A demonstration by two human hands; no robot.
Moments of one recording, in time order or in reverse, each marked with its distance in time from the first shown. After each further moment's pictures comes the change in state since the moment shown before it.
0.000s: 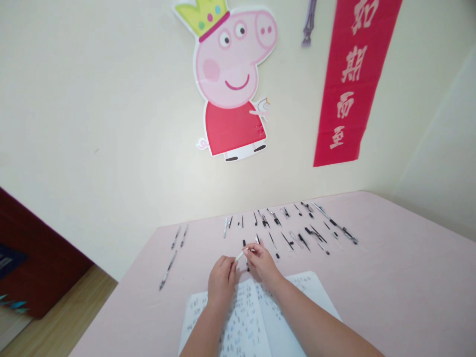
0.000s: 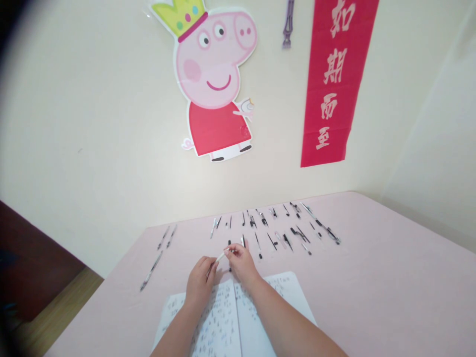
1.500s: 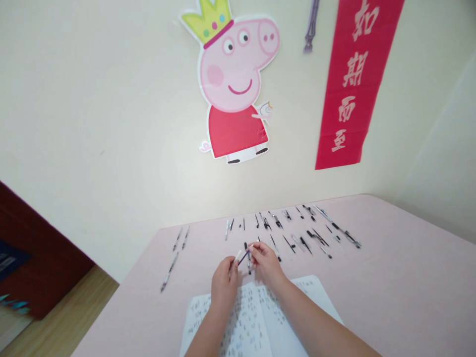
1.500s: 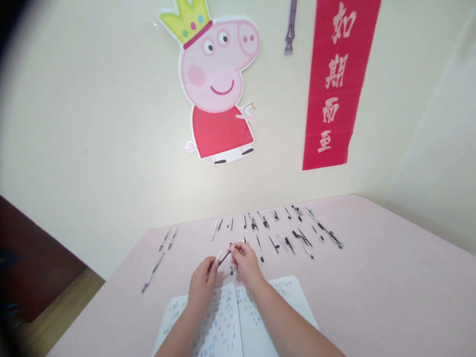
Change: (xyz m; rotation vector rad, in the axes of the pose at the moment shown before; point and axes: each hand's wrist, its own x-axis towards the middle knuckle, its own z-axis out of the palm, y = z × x) left_hand 0.003 0.009 0.000 -0.142 0.006 -0.228; right_hand 0.002 -0.012 0.002 0.148 0.080 0.045
